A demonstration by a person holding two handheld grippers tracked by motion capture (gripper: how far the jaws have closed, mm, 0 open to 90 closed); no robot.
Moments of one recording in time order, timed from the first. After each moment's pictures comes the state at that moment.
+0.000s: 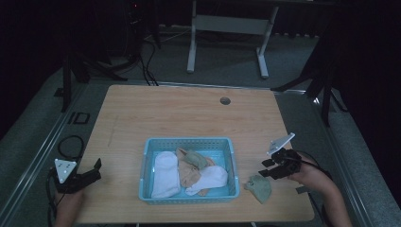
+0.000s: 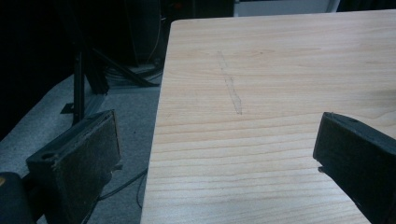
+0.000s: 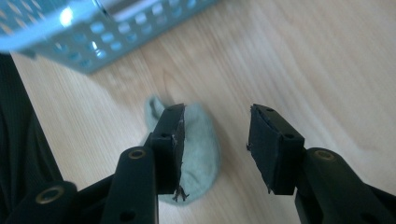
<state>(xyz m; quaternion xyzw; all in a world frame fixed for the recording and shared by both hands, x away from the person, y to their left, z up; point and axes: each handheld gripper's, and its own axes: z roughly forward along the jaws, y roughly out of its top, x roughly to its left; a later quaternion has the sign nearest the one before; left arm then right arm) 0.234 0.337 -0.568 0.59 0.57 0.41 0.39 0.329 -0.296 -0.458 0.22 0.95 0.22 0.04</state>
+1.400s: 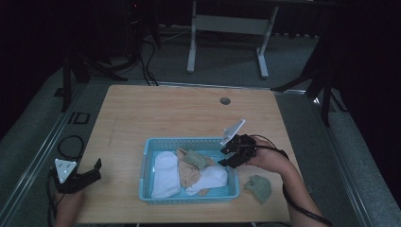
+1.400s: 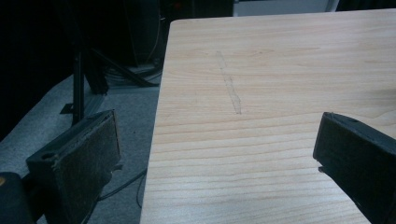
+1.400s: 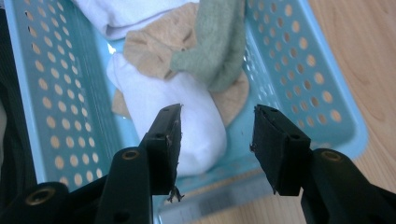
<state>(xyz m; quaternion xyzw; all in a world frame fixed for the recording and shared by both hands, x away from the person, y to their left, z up) 0.234 0.336 -0.568 0.59 0.57 0.41 0.39 0.349 -0.162 -0.434 0.11 0.97 0.23 0.04</state>
